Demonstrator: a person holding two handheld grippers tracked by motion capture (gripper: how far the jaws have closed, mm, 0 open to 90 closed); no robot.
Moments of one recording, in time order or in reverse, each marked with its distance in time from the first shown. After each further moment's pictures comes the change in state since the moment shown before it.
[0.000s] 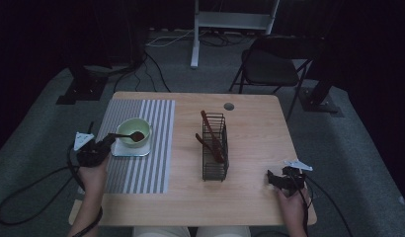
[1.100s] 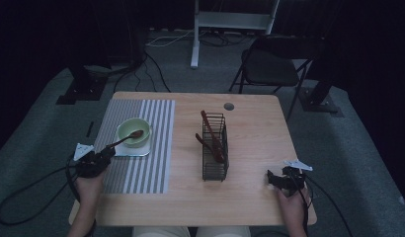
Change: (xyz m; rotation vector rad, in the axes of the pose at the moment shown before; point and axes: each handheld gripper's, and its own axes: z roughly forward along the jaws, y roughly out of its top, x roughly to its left) left arm 0.012 -0.035 -0.005 0.093 -0.005 0.027; right arm 0.000 0.000 0.000 0.001 0.000 0.001
